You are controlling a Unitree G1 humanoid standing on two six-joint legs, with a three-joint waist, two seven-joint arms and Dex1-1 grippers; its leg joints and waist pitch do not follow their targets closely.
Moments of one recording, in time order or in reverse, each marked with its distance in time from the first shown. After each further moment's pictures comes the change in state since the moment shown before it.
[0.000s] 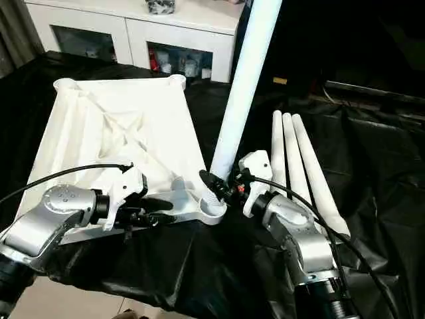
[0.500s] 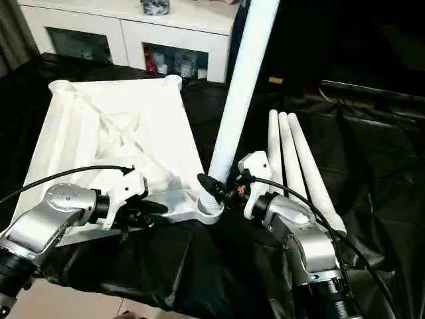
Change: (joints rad) left arm -0.037 0.009 -0.022 0.028 0.029 0.050 -0.045; right arm -0.002 -0.022 0.011 -0.023 0.021 0.048 0.052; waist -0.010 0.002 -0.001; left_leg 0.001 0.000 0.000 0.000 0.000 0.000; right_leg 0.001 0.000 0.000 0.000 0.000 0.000
